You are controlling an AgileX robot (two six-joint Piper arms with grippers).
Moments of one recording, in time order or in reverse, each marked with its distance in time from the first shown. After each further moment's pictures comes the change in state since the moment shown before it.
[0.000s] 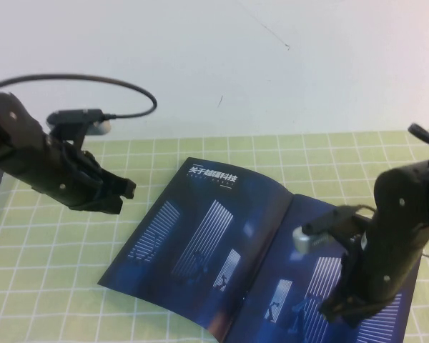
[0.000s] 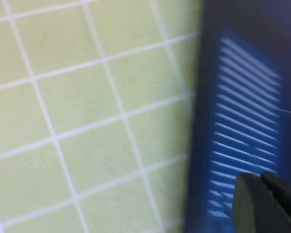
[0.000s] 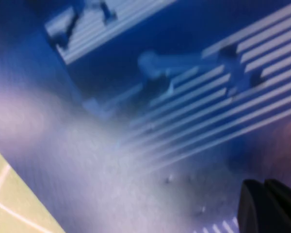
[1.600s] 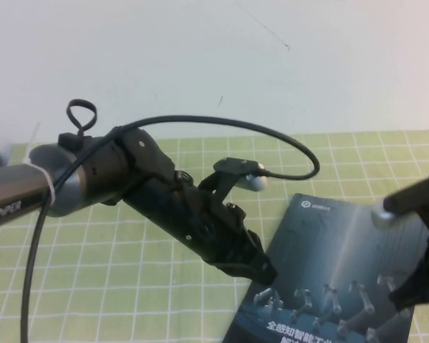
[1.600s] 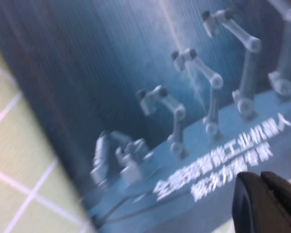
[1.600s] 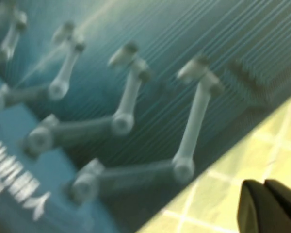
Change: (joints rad) right arm 0.004 -0.407 0.180 -0.400 0.025 0.435; left arm -0.357 0.092 -0.006 -0.507 0.214 0.478
